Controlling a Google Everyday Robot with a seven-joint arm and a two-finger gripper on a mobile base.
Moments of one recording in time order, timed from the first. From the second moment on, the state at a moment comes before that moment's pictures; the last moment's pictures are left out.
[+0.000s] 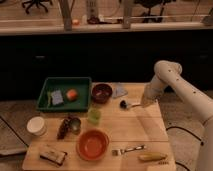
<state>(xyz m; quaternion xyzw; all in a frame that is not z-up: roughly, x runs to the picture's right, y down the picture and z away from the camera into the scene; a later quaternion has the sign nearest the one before) 0.239 0.099 0.828 -0.36 -0.20 -0.09 0.91</state>
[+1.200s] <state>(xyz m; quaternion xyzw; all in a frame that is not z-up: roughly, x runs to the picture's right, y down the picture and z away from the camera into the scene) 0.226 0.099 0.892 -0.32 -0.17 -0.05 0.93</state>
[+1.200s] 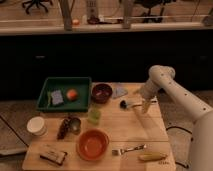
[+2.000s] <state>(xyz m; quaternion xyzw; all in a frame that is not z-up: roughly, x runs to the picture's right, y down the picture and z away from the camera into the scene) 0.248 0.131 0.947 -0.36 -0.14 0.00 0.92</state>
